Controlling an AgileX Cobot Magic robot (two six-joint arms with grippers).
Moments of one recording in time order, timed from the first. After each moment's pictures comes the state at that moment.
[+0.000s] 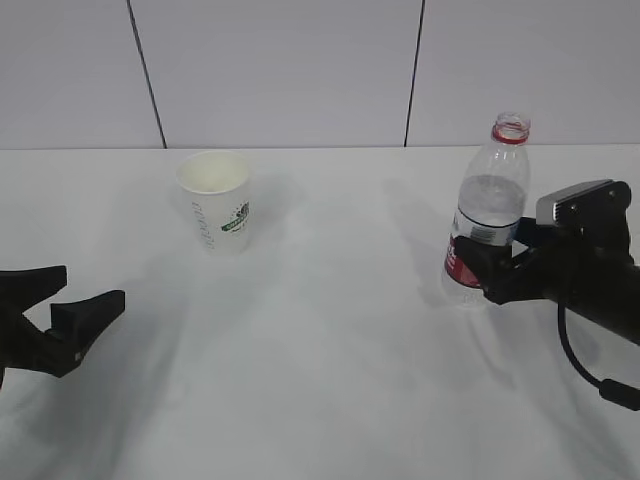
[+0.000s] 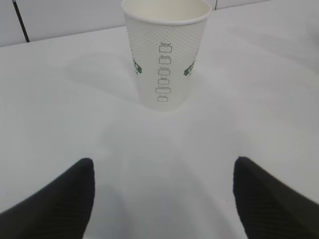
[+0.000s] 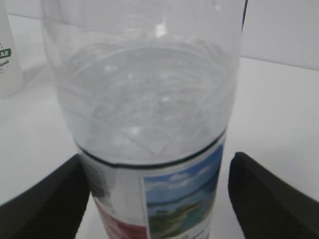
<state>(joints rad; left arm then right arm) -0.05 1.78 -0.24 0.45 -1.14 -0.12 0.02 2.00 -0.57 -0.47 -1.07 0.09</state>
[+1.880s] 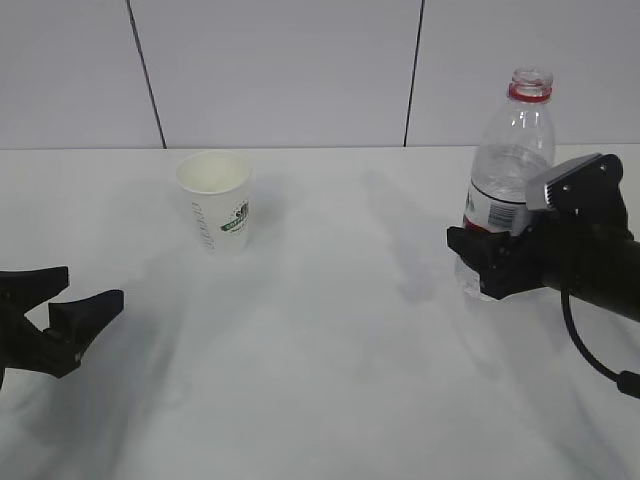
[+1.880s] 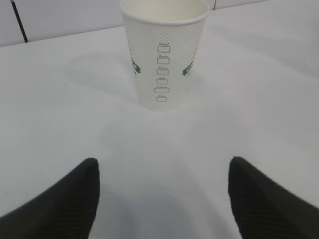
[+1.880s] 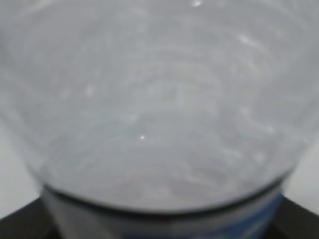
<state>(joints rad) -0.05 1.78 -0.24 0.46 -1.14 -0.12 0.06 1.86 -0.58 -0.58 -0.92 0.15</state>
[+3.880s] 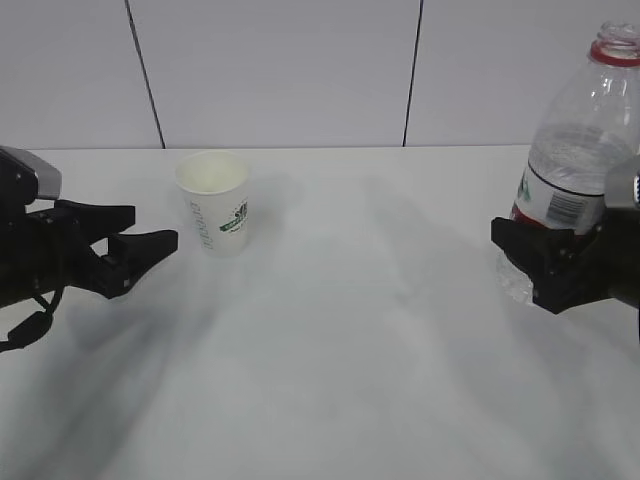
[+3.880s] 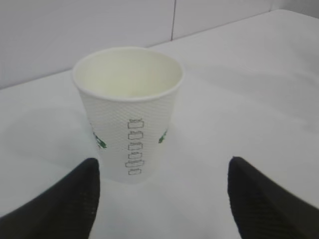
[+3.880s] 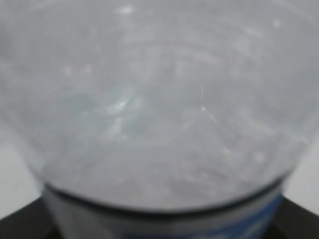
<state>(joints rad) -0.05 1.88 -0.59 0.74 -1.03 -0.32 0.06 1.48 -0.37 -0.56 -0.83 0.19</state>
